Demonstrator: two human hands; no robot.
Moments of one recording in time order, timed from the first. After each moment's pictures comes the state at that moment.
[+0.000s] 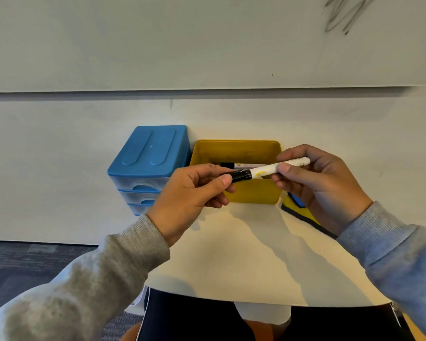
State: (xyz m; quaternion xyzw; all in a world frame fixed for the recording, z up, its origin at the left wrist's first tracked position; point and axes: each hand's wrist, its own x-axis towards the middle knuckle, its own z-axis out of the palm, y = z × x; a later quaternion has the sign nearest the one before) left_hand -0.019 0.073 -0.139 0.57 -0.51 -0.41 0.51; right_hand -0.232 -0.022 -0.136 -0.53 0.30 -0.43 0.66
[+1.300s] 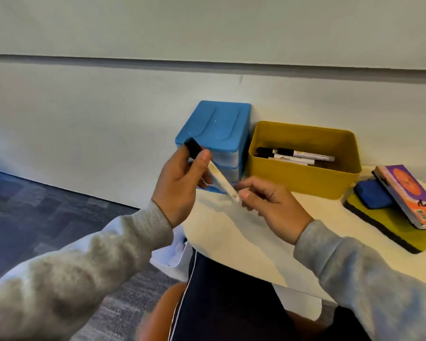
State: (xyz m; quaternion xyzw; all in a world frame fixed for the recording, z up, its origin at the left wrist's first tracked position) left_hand 0.058 0.132 -0.169 0.64 -0.43 -0.21 0.61; right_hand -0.109 0.026 -0.218 -0.77 0.25 -0.23 0.53
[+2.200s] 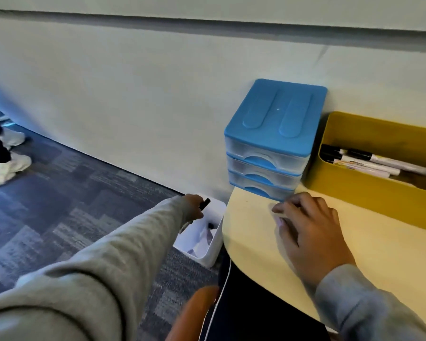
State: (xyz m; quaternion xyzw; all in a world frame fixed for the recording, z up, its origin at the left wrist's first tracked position) left_hand 0.227 0.117 -0.370 0.85 -0.39 -0.34 -0.09; right_hand -0.074 0.036 -0.286 -0.92 0.31 -0.19 0.16
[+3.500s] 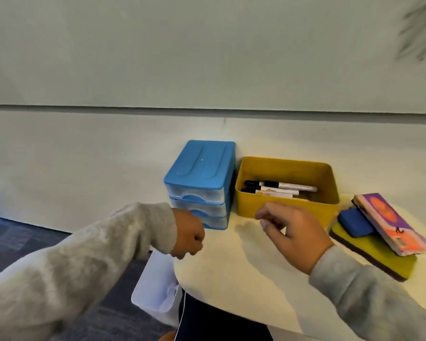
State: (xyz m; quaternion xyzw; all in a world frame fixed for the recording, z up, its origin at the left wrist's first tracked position) left_hand 0.078 0.096 -0.146 0.68 -0.65 -0.24 -0.26; right_hand -0.151 -0.005 -0.207 -0.89 0.26 -0.28 0.25
